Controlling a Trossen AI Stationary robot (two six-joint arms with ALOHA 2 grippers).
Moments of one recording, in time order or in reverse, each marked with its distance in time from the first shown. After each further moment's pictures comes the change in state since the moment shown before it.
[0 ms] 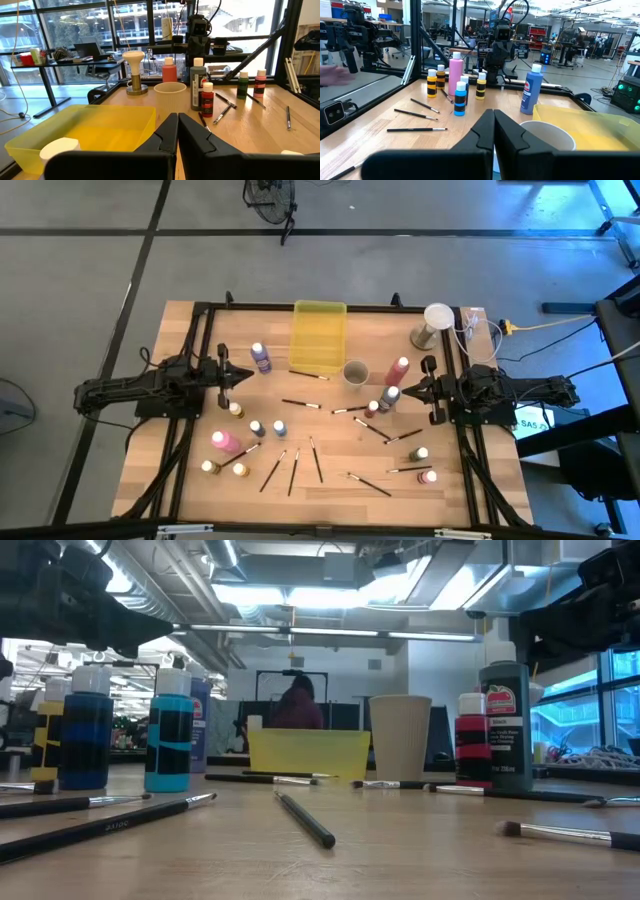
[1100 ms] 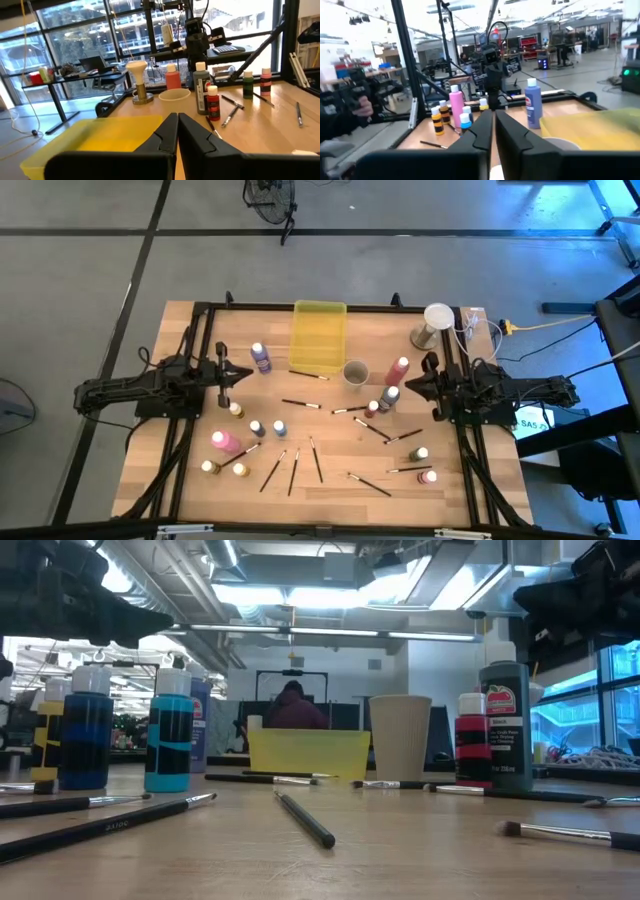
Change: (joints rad) left arm 0.000 0.000 0.000 0.043 -0.006 0.098; right arm 0.000 0.000 0.000 0.130 0.055 0.266
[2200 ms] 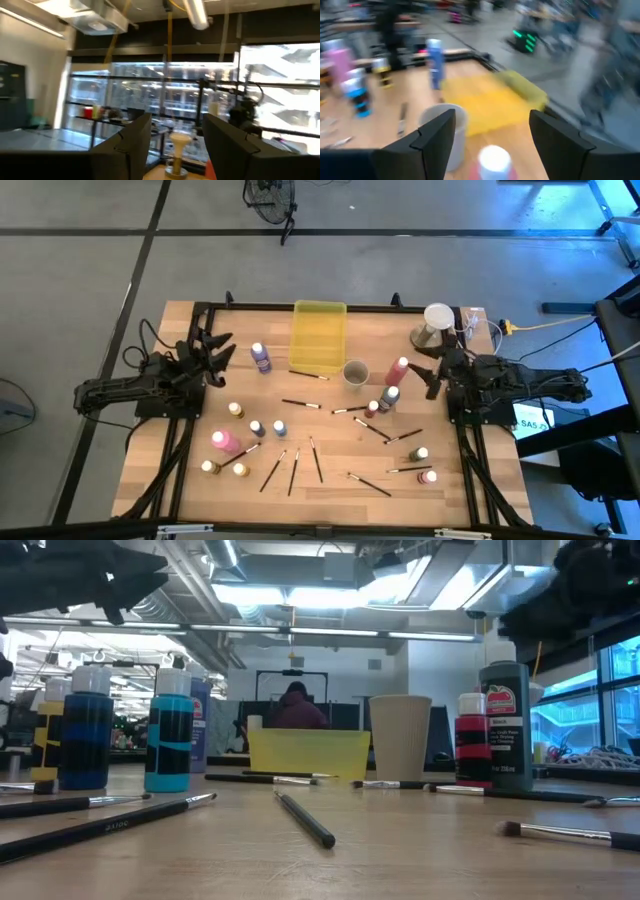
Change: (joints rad) left arm 0.000 0.001 0.005 0.426 -0.320 -0.133; right arm 0.000 0.187 0.295 -0.466 0.497 -0.055
